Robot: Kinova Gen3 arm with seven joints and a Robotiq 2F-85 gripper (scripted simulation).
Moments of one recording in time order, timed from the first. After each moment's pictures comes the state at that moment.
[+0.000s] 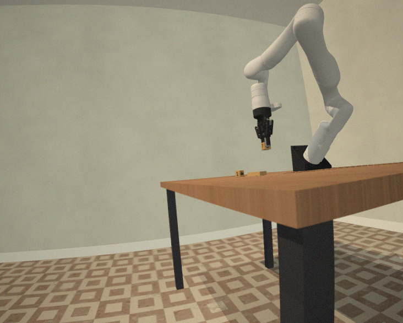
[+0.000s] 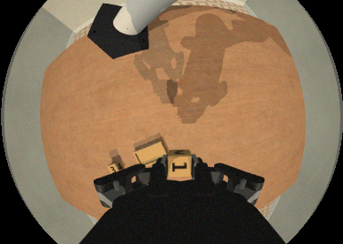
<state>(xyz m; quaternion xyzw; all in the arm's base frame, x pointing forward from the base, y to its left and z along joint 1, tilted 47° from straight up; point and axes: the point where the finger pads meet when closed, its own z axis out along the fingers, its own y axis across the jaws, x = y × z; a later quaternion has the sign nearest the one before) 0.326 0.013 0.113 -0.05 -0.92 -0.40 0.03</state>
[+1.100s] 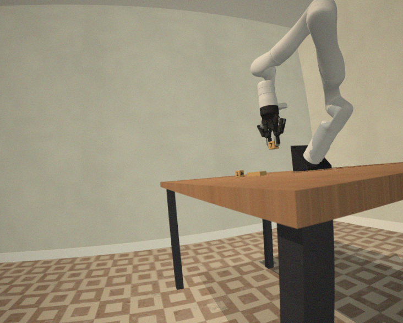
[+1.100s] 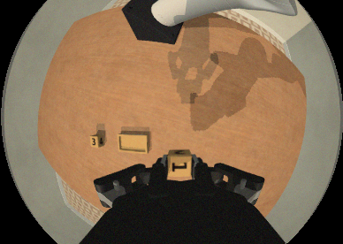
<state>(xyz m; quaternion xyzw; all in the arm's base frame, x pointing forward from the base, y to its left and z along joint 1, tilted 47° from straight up) 0.312 0.038 0.137 0.14 -0.90 -0.40 -0.05</state>
